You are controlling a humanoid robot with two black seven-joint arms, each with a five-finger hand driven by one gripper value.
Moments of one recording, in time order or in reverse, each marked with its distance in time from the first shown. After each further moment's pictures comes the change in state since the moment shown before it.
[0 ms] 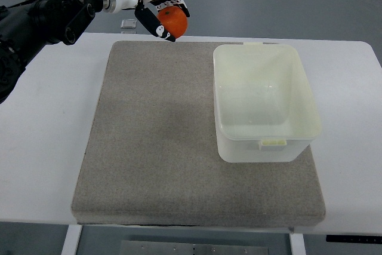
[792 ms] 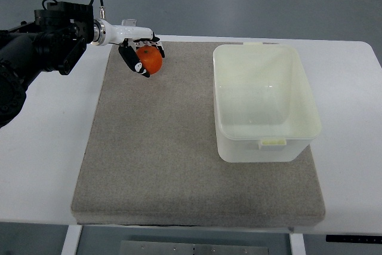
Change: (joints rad) left arm 0.131 0.006 0.071 0.073 0.145 0.004 0.009; right arm 0.000 0.000 0.000 0.000 0.000 0.000 0.000
